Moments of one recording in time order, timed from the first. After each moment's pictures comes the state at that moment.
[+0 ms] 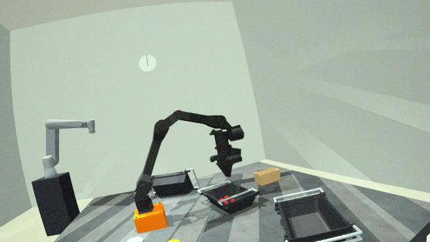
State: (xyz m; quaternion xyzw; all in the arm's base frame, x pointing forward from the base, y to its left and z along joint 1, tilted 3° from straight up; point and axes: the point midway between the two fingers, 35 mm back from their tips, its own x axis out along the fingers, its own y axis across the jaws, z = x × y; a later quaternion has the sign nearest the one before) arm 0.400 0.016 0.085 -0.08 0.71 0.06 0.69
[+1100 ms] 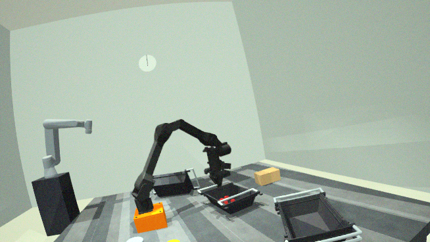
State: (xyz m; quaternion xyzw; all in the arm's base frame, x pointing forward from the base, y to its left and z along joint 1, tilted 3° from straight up) arm 0.384 0.143 0.004 -0.05 0.71 0.05 0.70
